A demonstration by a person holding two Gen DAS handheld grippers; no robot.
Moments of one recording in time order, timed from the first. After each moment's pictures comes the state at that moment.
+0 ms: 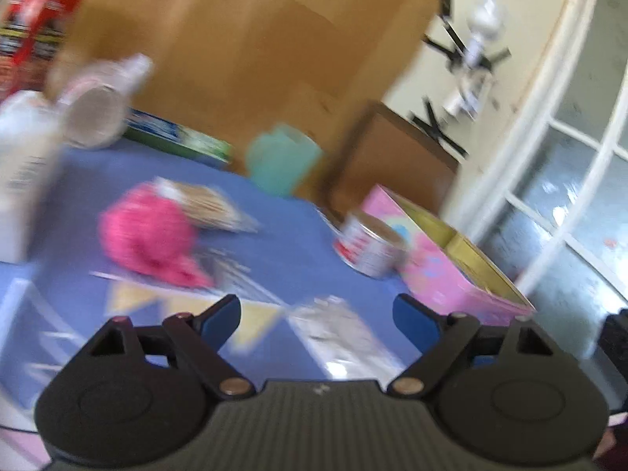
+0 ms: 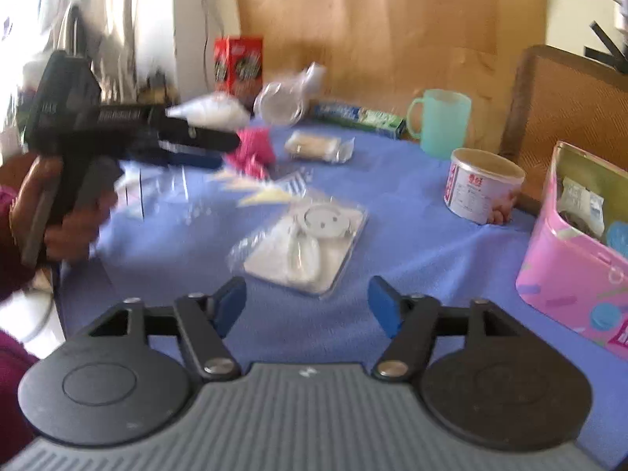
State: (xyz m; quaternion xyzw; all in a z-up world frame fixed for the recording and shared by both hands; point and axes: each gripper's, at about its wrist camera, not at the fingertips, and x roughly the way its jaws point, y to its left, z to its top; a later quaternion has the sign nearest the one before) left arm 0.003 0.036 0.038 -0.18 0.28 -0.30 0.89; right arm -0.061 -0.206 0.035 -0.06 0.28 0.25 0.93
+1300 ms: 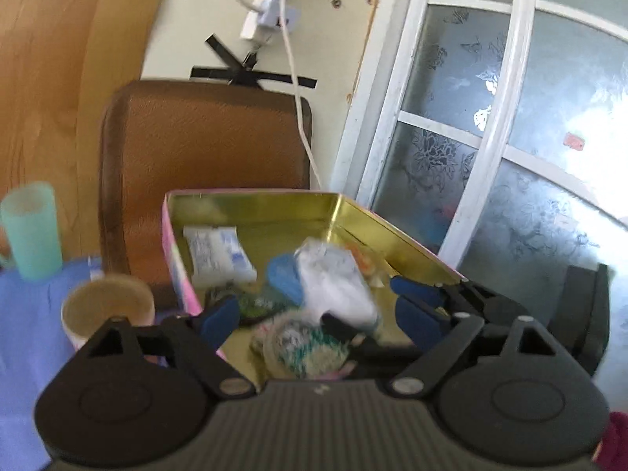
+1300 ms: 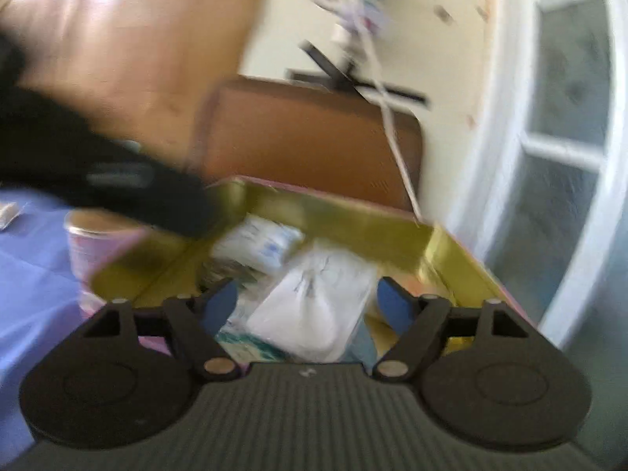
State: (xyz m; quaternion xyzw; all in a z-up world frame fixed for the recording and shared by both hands) left arm 0.042 -0.239 0.107 -0.02 0.27 -0.41 0.87; right arm -0.006 -0.388 0.056 -0.05 0.17 -0.10 0.98
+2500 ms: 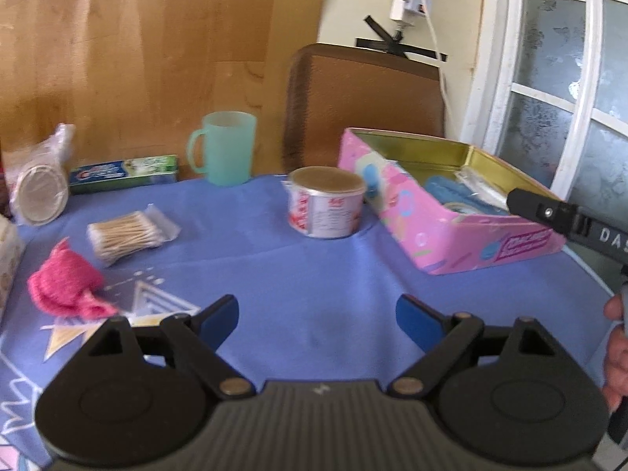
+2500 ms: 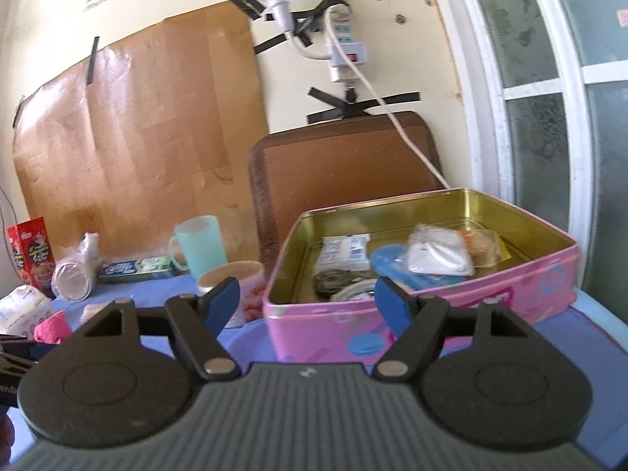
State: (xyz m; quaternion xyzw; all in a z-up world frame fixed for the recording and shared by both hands) left arm -0.025 -0.092 0.070 0.02 0.30 -0.23 0.92; right arm -0.070 -0.294 0.076 0.09 0.12 -0.07 0.99
